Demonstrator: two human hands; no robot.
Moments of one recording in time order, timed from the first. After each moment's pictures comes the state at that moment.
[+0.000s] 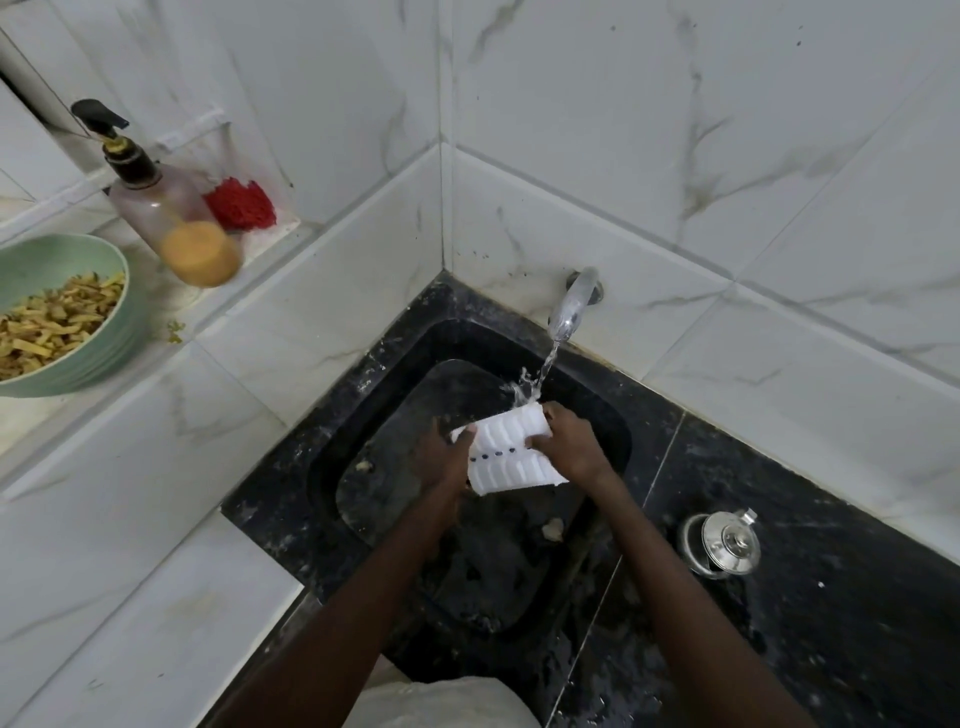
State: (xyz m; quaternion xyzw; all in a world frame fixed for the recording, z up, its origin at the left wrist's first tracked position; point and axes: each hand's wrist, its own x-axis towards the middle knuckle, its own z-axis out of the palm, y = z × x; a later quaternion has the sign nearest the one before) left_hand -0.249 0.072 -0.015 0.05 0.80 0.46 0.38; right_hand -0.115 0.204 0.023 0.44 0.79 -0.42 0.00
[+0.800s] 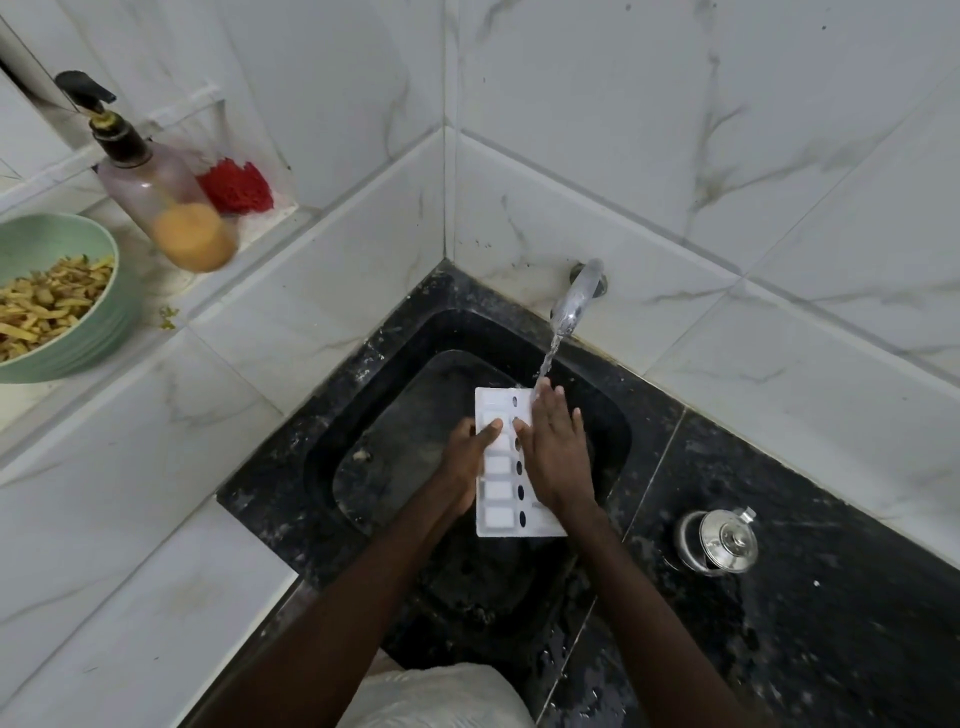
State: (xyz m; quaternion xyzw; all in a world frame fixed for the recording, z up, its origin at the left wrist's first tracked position) left_hand -0.226 0.079 -0.010 0.01 0.59 0.61 0.53; right_hand -0.110 0.170 -0.014 0.40 0.90 -0.19 -0.01
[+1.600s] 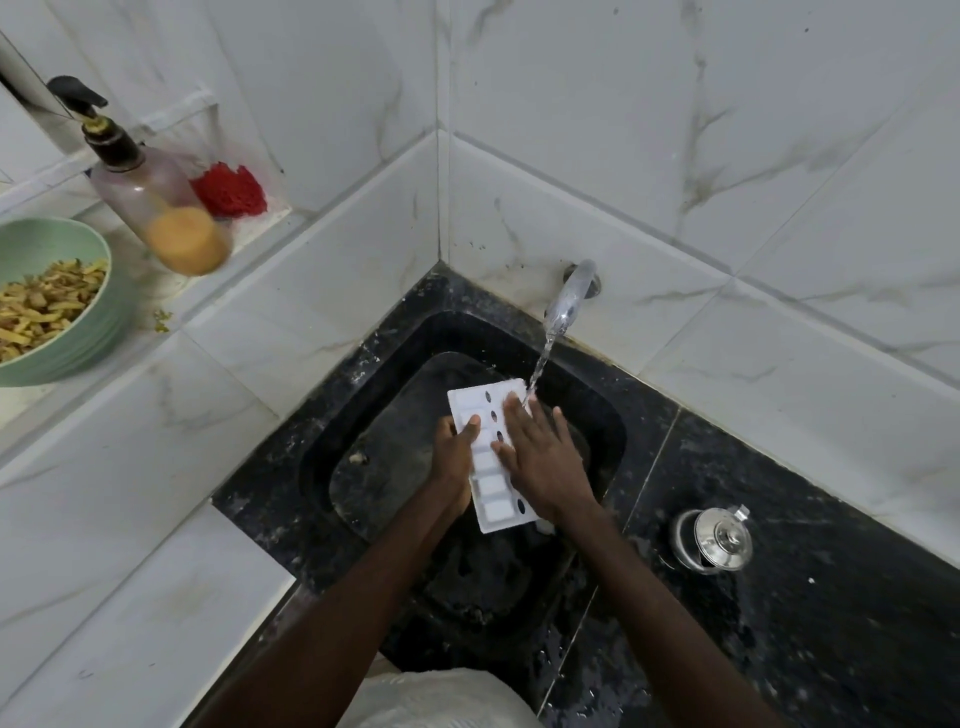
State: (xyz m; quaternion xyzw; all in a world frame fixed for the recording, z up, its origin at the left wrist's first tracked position) left_hand -0.226 0.083 -0.016 -0.08 0.60 0.65 0.46; right_hand -0.105 0.167 -0.009 0.30 0.94 -0.15 0.06
